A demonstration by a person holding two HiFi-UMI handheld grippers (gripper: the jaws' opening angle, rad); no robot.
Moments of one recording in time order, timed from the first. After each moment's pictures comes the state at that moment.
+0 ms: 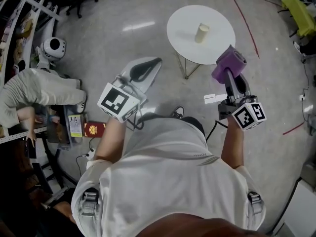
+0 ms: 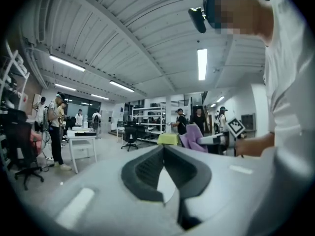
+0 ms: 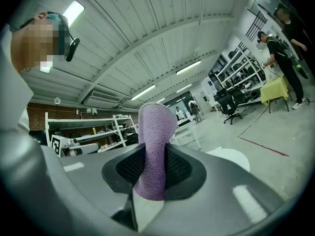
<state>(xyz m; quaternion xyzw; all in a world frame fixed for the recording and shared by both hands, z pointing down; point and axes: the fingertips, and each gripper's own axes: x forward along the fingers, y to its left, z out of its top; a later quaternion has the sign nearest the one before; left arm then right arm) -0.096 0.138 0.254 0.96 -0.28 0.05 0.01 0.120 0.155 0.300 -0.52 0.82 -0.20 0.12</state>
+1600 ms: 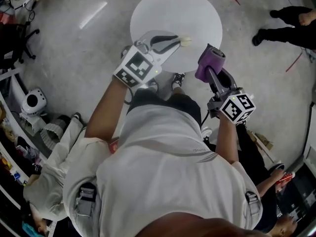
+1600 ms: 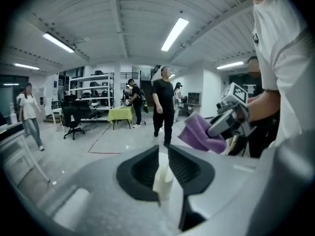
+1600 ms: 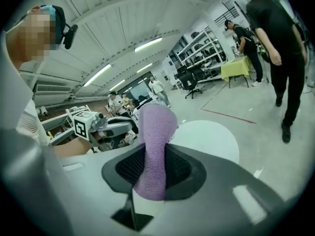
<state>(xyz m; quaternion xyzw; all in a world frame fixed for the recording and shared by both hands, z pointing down) 0.122 -0.223 0.436 0.97 0.09 0.22 -0.02 0.176 -0.105 0.463 -0.64 0.66 -0.38 0.05</state>
